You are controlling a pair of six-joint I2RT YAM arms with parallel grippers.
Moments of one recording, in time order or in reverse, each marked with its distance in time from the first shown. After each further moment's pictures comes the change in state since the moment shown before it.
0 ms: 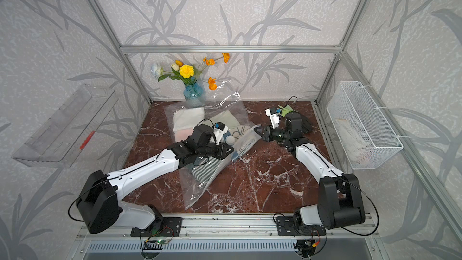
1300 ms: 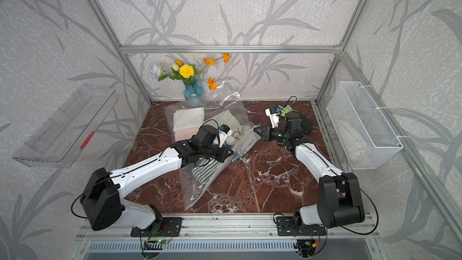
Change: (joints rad) left arm -0.039 0.034 0.063 -0.149 -0.025 0.075; right arm -0.005 0.004 0.005 -0.019 0.008 0.040
